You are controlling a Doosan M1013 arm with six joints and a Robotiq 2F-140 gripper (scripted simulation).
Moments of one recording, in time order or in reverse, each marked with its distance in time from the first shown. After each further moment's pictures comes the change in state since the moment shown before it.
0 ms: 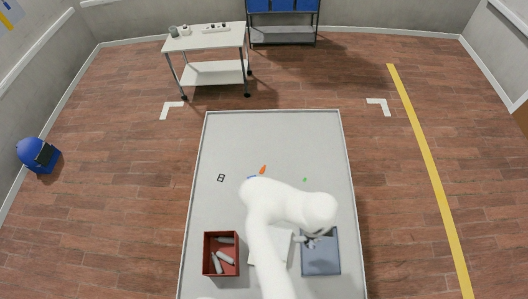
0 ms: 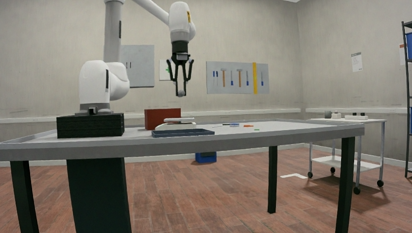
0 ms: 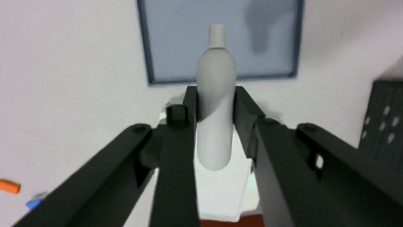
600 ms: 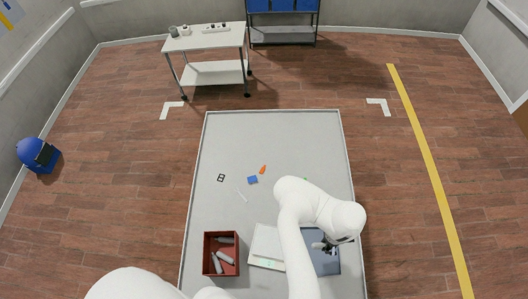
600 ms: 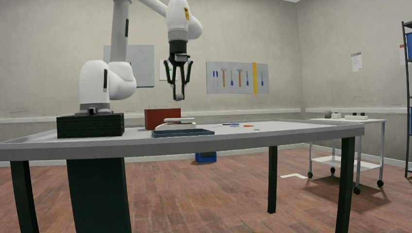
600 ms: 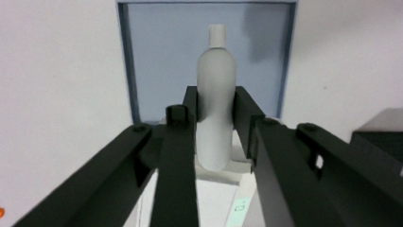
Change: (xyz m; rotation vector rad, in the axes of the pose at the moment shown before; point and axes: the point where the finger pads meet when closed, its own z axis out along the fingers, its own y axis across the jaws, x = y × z) arm 0.072 0.018 0.024 -0.005 -0.018 -0.051
